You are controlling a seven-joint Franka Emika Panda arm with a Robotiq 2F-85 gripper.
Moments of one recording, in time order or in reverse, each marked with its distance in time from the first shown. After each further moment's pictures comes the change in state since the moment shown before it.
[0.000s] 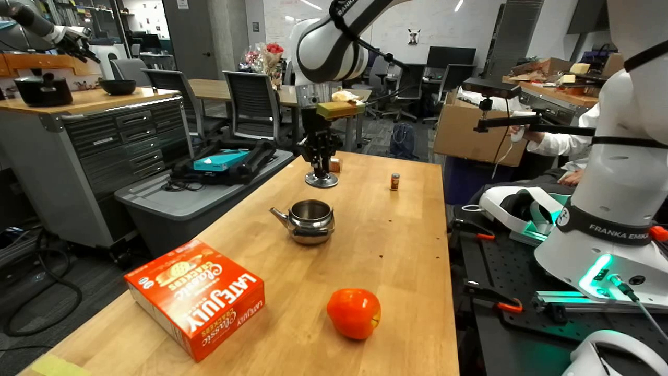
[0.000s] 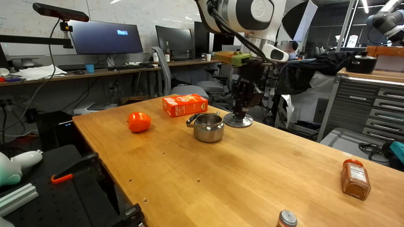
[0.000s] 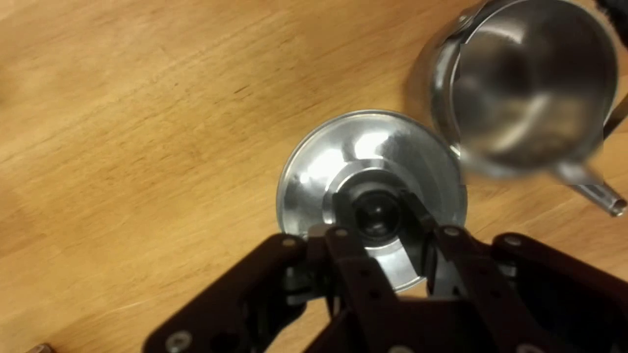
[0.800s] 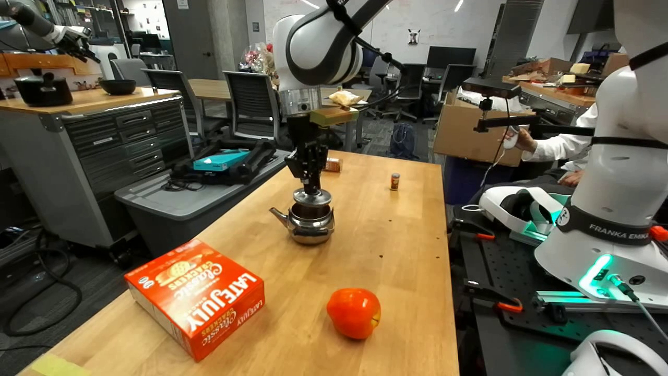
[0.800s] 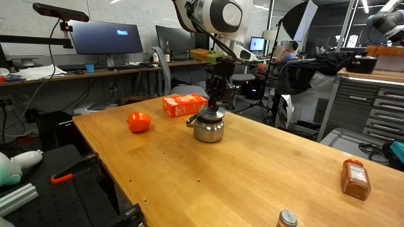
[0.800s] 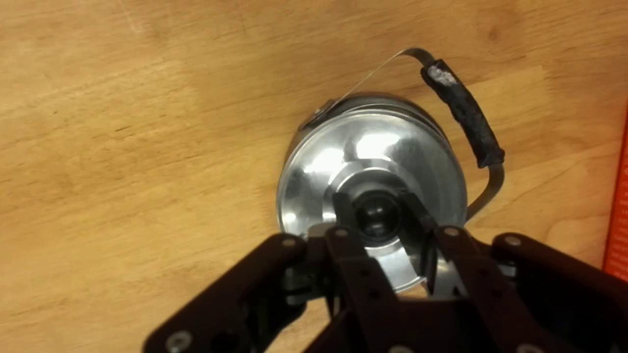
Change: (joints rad) arm 0.053 -0.028 0.103 -0.048 0.004 0.002 -0.027
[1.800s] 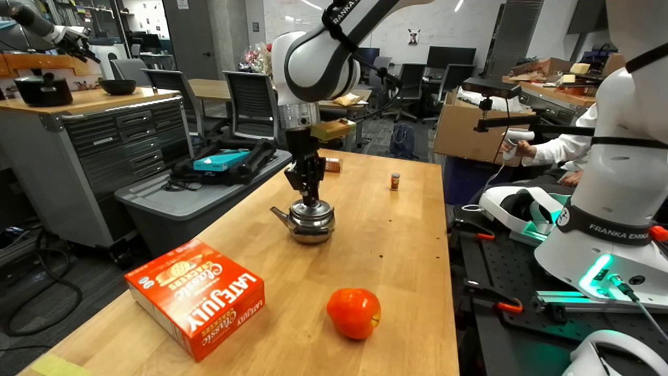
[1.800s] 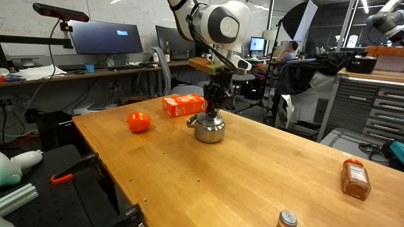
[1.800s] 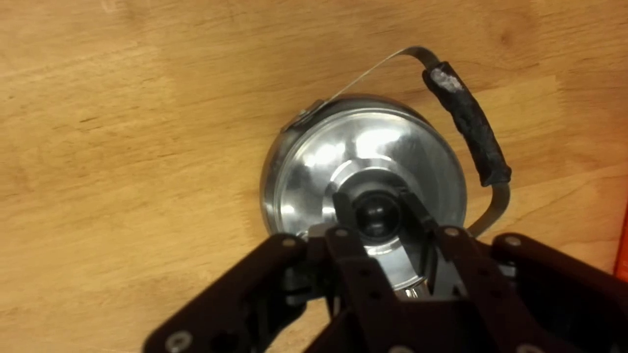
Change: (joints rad) arm 0.000 0.050 0.012 0.000 0.007 0.048 -0.051
